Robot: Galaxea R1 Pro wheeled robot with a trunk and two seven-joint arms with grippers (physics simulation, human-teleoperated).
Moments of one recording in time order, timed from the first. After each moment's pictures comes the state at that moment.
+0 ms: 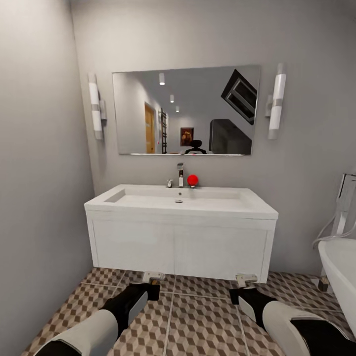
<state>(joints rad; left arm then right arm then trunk) -0.71 -0.15 -0.31 -0.29 0.26 0.31 0.12 -0.82 0.00 0.00 0.03 0.08 0.12 -0.15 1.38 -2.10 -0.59</state>
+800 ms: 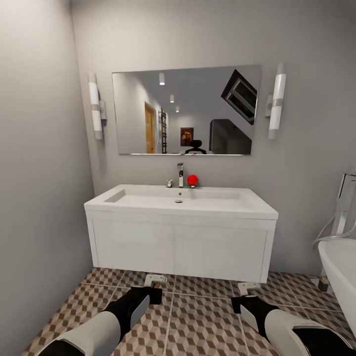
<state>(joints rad) -0.71 -0.17 -0.31 -0.25 0.26 0.28 0.12 -0.77 0.00 0.00 0.03 0.08 0.11 -0.16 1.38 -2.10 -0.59</state>
